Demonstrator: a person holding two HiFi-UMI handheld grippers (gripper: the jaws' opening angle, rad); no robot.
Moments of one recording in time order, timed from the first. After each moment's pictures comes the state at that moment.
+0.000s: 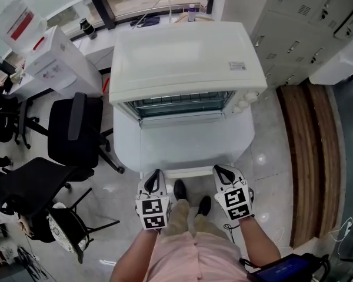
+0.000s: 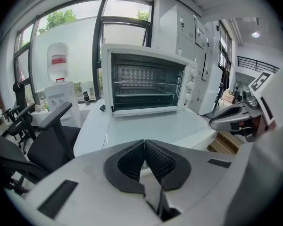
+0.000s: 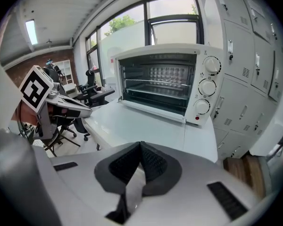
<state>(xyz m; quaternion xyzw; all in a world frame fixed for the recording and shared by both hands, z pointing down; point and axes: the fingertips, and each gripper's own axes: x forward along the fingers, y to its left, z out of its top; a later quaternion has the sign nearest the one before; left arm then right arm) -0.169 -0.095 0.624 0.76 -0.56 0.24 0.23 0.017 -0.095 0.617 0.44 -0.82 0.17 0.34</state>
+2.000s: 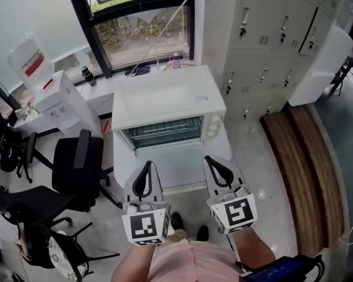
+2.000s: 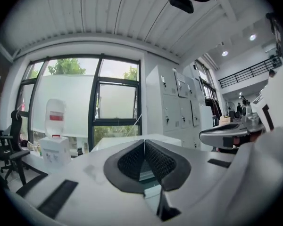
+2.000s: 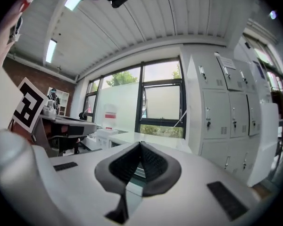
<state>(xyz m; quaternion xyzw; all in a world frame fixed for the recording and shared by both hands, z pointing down) -0.114 -0.114 0.351 0.80 -0.60 0.02 0.00 0.028 -0.108 0.360 0.53 -0.85 -0.02 0.08</state>
